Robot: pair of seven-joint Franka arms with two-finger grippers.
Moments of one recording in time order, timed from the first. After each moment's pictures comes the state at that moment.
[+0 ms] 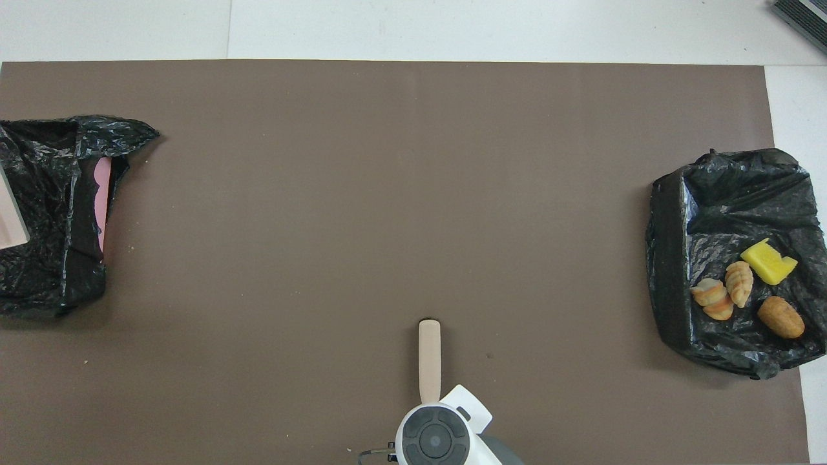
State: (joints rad) left arm 0.44 0.16 -0.01 -1.60 0.49 2.03 1.55; right arm 0.75 -0.10 0.17 -2.40 0.30 2.06 0.76
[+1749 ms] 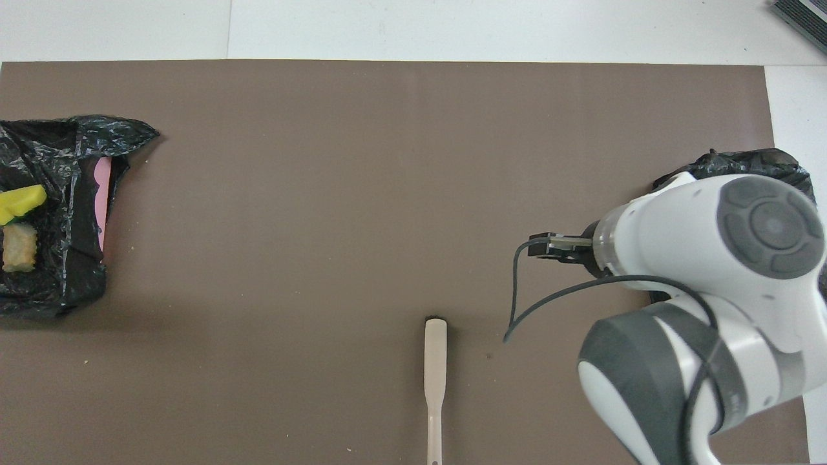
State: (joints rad) left arm 0.35 0.10 -0.03 -1.63 0.79 1.97 1.57; right arm 0.13 -0.10 0.15 -1.94 0.01 1.89 0.44
